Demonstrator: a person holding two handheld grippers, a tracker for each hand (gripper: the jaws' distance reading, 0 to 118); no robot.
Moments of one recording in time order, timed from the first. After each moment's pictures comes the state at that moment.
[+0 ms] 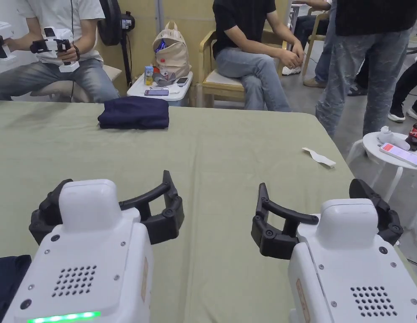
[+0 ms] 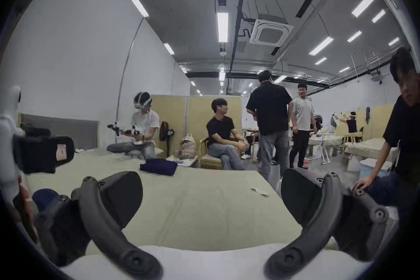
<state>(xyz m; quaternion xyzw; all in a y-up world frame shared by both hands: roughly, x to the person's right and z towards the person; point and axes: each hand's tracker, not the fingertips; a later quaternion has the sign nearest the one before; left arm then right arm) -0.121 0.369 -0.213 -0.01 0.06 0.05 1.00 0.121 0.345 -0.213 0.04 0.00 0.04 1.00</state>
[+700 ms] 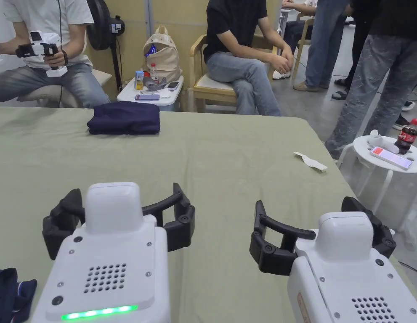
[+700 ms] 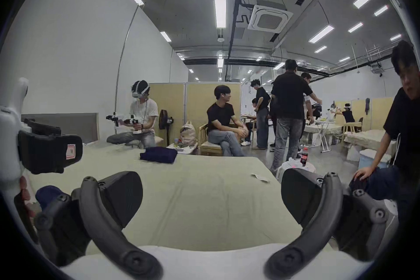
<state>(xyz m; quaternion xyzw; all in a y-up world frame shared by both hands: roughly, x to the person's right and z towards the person) -0.095 0.371 -0.222 -0.04 0.08 0.01 1.00 0.129 0.338 -0.212 0.01 0.01 0.02 1.00</state>
